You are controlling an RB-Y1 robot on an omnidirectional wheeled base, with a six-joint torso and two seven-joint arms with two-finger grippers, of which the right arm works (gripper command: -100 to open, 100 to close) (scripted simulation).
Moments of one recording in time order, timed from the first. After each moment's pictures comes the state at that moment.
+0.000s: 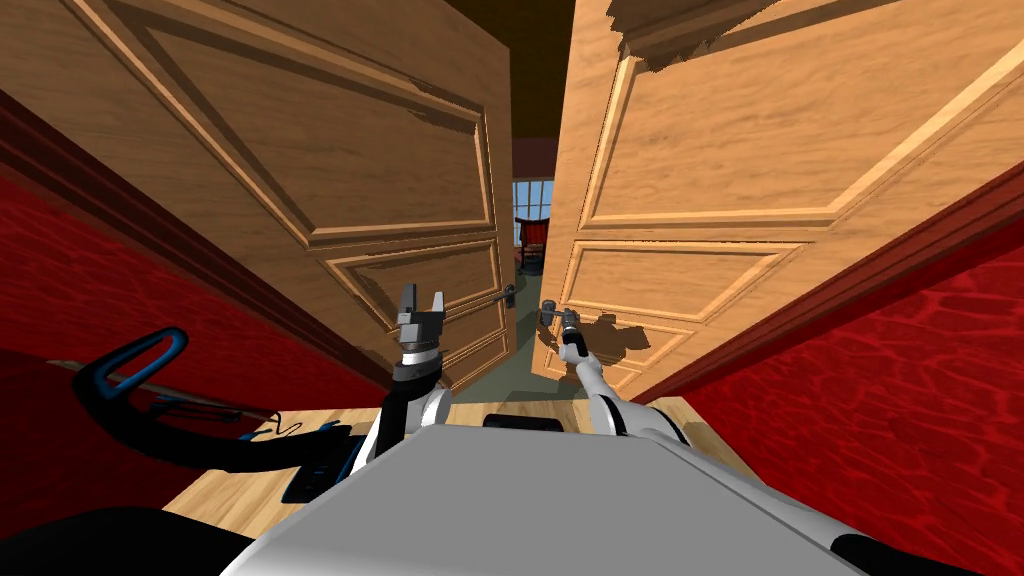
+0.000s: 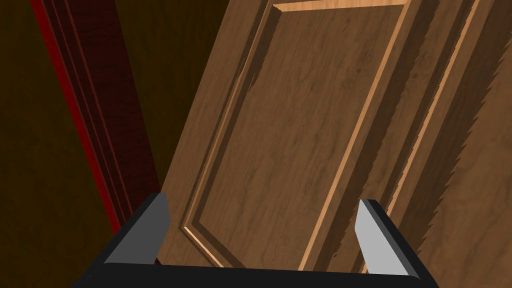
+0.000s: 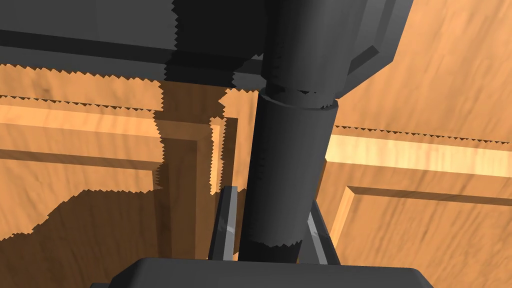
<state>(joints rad) -0.53 -0.01 -0.34 -0.65 -0.08 -0.50 0.21</state>
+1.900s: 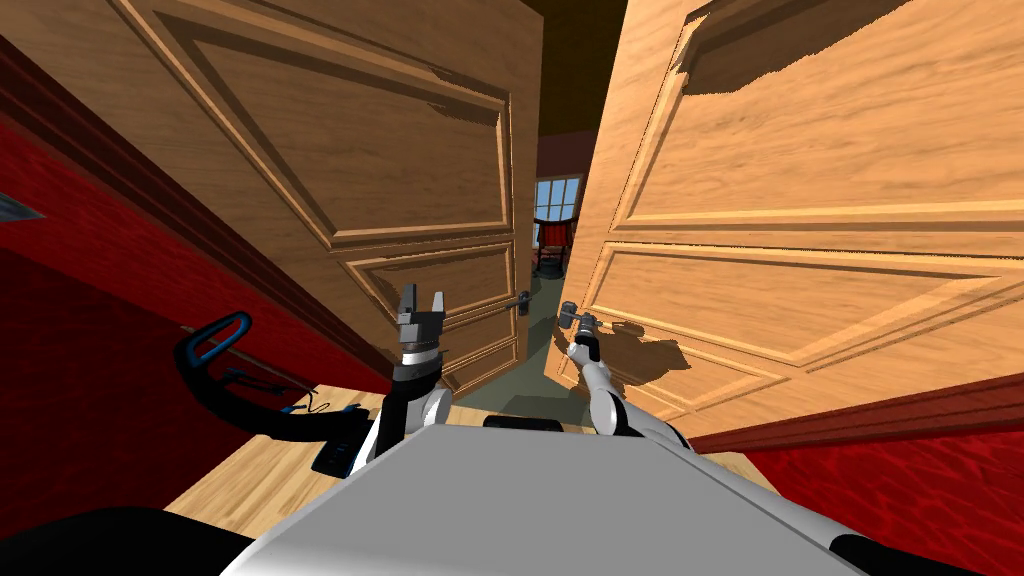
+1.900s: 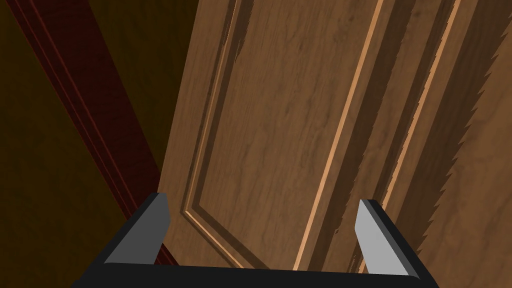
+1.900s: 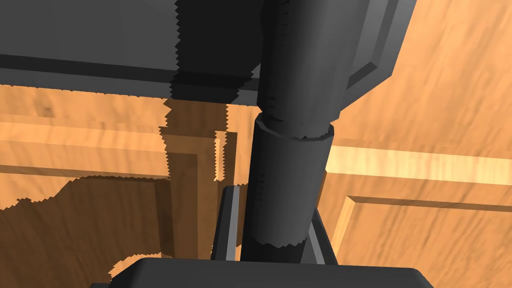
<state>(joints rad) -0.53 0.01 -0.61 -0.68 -0.15 -0.53 0.39</state>
